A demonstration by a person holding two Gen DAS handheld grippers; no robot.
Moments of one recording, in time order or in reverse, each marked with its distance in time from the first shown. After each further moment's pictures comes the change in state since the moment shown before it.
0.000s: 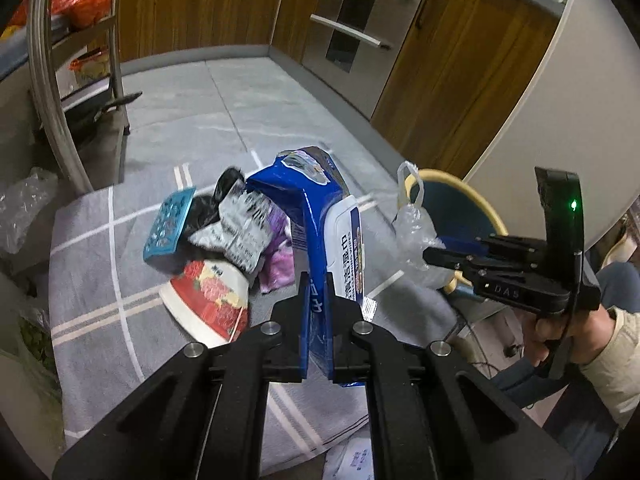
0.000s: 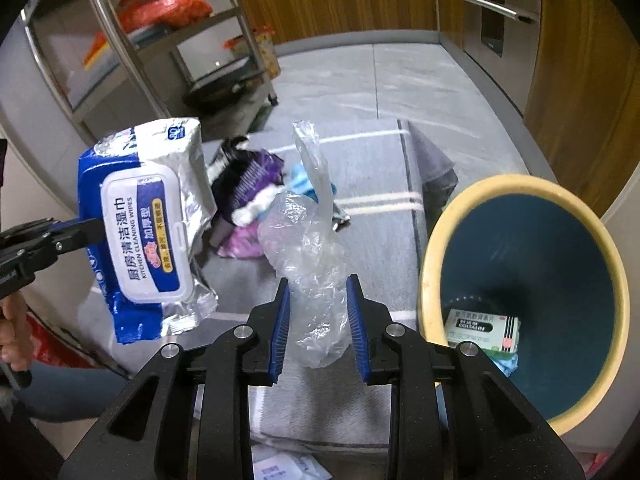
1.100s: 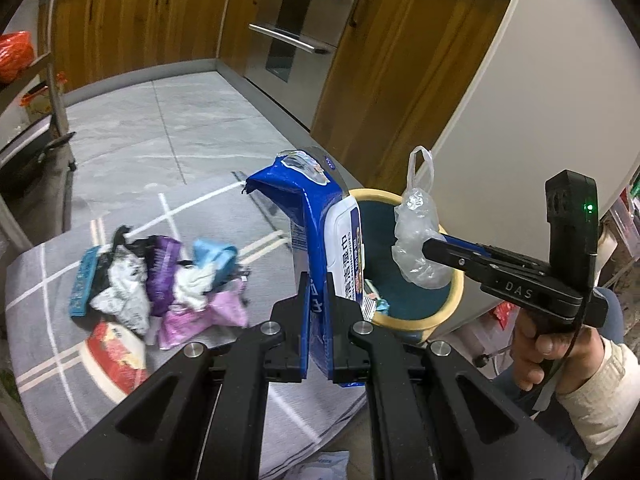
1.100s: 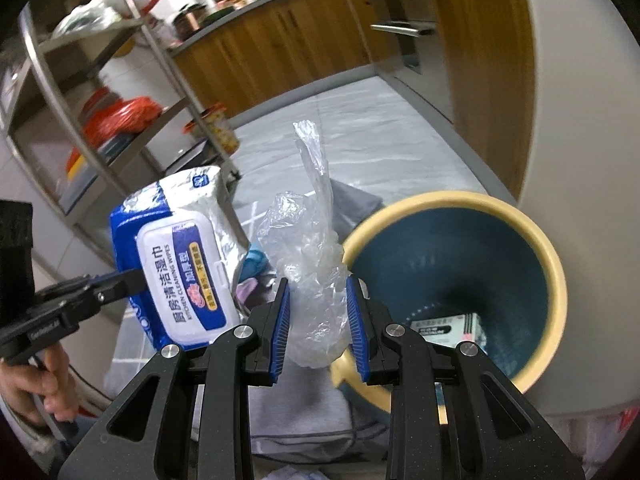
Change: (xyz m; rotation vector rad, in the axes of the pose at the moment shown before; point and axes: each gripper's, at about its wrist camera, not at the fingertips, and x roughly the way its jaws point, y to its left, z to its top) left arm 0.042 -0.102 0.045 0.087 0.000 -0.119; right arm -0.077 -0.095 -0.016 0.287 -0.190 -0.035
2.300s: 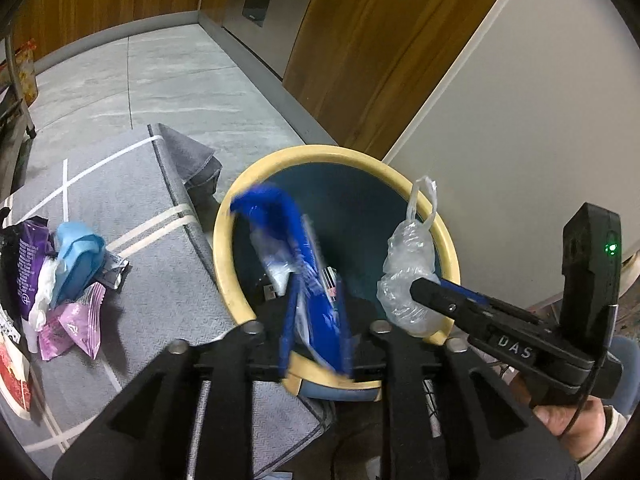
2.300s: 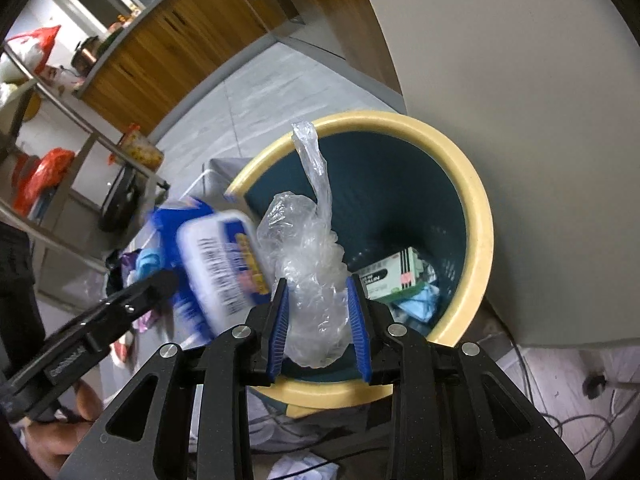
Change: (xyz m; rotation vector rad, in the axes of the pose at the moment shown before) left arm 0.136 -0.067 0.015 -0.048 0.145 -0.023; right arm 0.022 -0.092 -0.024 0.286 0.118 -0.133
